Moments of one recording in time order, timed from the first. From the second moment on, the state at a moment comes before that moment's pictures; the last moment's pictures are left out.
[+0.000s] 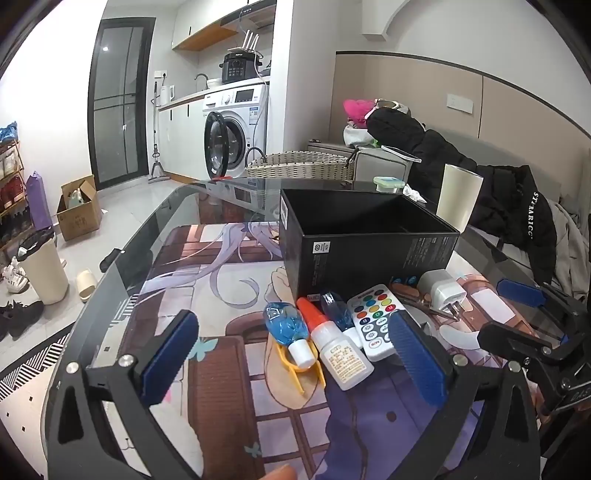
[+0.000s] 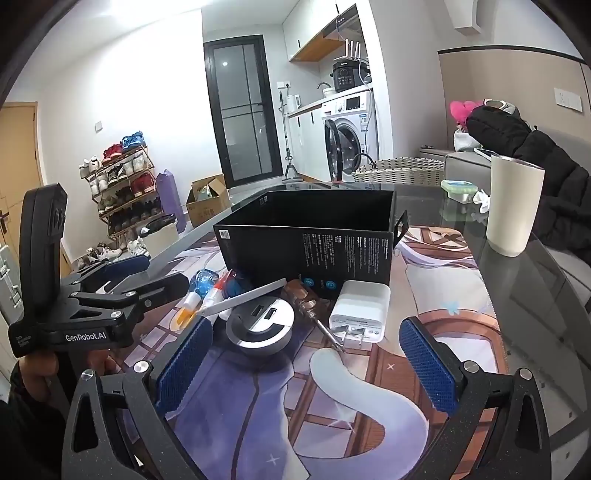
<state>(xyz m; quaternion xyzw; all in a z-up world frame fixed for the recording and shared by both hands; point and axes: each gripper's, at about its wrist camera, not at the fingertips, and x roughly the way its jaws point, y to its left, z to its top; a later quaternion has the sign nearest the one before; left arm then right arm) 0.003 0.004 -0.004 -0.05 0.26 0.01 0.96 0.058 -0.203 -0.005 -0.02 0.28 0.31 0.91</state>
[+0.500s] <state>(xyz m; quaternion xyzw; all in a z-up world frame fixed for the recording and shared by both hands) 0.004 0.004 -0.003 -0.05 0.26 0.01 0.96 0.058 -0.202 -0.004 -0.02 0.28 0.31 0.91</state>
